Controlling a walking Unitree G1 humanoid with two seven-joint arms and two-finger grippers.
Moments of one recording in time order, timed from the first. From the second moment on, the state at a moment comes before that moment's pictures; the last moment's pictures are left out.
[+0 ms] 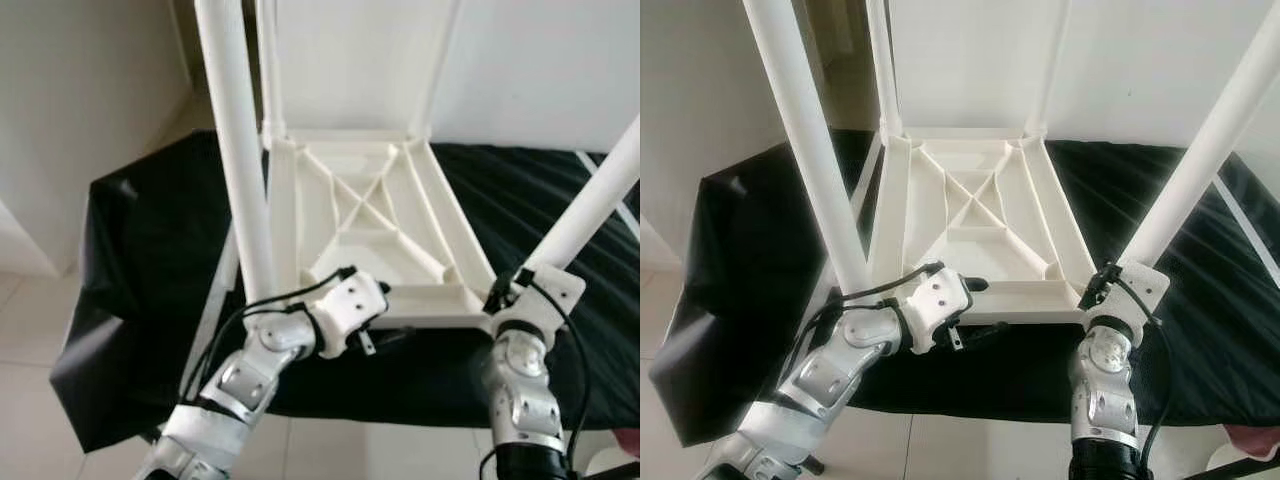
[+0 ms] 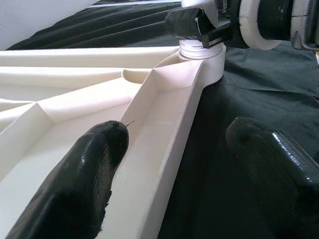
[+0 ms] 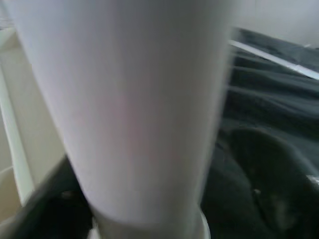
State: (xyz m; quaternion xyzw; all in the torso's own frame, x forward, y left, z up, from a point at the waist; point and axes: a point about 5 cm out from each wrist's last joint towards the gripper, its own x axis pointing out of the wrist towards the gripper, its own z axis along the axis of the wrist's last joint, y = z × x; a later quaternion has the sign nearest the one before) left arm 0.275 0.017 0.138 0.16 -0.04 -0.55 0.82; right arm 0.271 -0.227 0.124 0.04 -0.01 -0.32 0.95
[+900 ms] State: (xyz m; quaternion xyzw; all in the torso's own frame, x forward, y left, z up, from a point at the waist) left arm 0.233 0.116 0.131 0.14 0.08 -0.60 0.79; right arm 0.248 -0.203 0.114 0.03 -0.03 -0.16 0.99
